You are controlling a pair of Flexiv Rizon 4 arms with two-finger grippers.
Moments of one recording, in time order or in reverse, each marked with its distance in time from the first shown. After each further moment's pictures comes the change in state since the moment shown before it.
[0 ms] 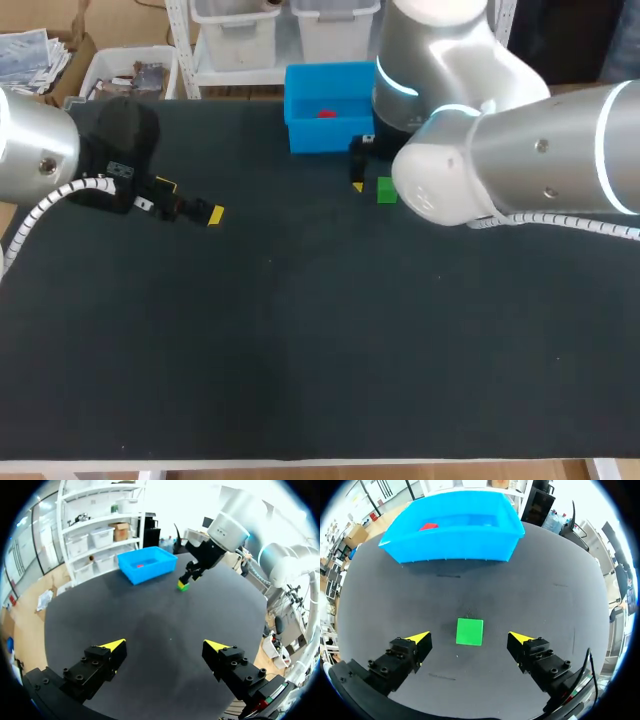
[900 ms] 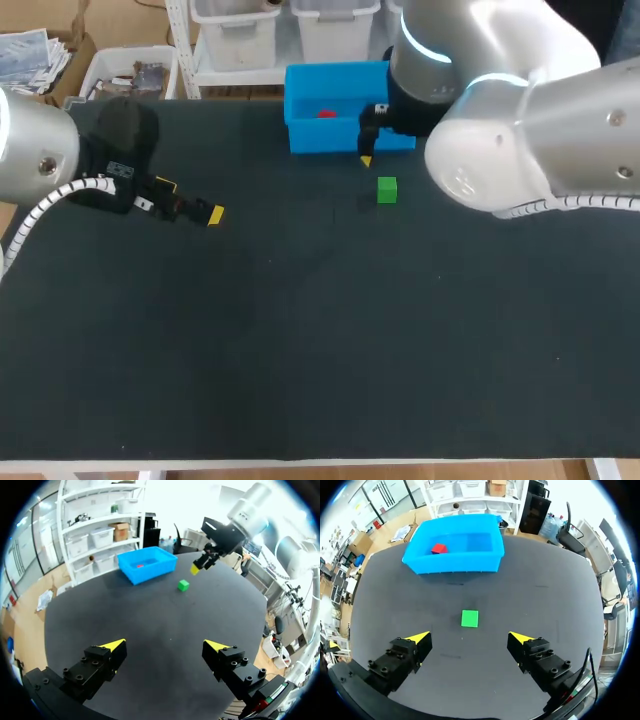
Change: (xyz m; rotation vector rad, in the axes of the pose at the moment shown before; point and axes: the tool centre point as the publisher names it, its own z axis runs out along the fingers) left arm 0.000 0.000 0.000 0.000 0.000 0.000; right arm 0.004 -0.004 -0.072 -0.044 -0.057 0.030
